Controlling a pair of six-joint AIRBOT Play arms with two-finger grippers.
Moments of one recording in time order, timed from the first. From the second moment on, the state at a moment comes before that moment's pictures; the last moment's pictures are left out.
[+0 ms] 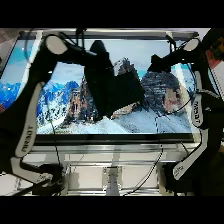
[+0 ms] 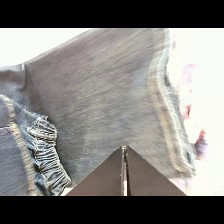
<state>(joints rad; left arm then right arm) -0.41 -1.67 1.91 0.90 -1.08 -1.62 -0.08 -1.94 2.08 -0.99 1.43 1.54</state>
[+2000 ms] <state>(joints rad) -0.22 -1.46 2.00 0.93 -1.21 -1.33 -0.40 -1.48 1.05 -0.57 1.27 1.26</state>
